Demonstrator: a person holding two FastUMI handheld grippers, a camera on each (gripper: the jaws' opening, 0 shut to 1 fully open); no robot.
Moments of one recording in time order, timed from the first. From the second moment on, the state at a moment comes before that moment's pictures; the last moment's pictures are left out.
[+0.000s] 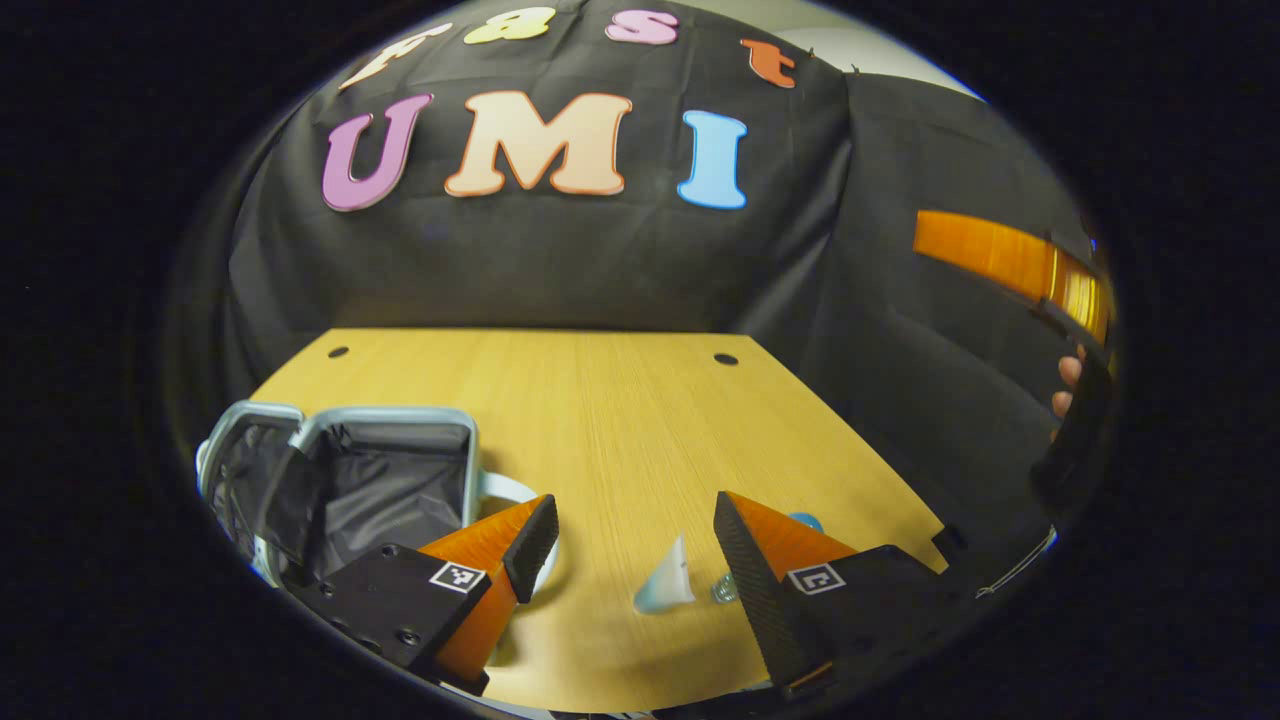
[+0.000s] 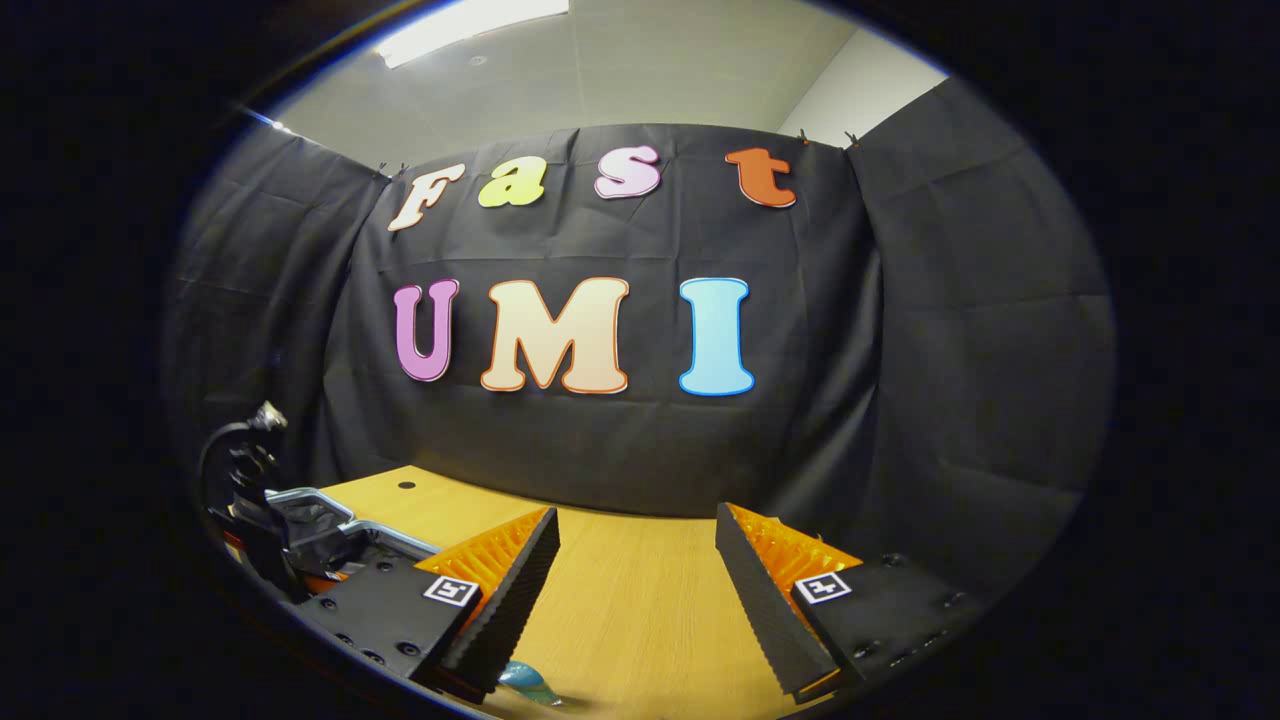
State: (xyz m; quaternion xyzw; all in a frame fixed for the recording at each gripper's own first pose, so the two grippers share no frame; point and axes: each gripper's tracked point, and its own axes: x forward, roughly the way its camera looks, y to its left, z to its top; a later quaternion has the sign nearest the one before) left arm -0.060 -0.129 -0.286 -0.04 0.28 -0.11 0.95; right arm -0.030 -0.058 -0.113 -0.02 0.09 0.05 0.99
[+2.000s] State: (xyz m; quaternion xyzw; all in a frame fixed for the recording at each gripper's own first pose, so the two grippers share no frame) left arm -0.095 0.100 -0.325 -0.02 0.44 0.06 0.89; right arm -0.118 0.097 -0.282 0.04 0.34 0.23 0.91
